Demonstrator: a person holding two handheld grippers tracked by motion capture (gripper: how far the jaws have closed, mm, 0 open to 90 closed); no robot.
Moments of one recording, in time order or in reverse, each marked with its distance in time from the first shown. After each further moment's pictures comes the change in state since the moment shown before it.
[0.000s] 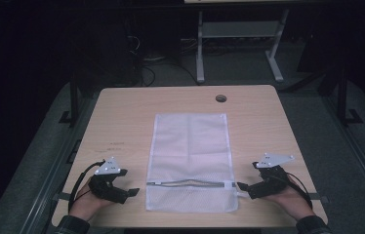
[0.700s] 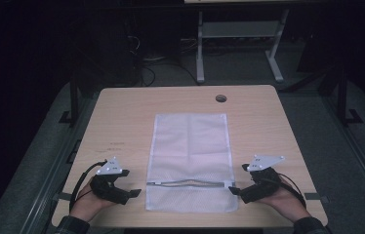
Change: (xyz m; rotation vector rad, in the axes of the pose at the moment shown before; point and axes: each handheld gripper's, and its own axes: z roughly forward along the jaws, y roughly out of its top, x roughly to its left) left arm -0.007 0.006 0.000 0.006 -0.018 0.013; right arm 0.024 0.017 0.003 0.003 0.090 -0.075
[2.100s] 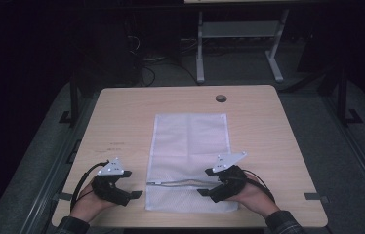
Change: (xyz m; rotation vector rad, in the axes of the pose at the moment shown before) left arm -0.003 0.002 0.001 0.001 -0.031 0.010; right arm 0.043 0.053 0.052 0.001 0.205 -0.104
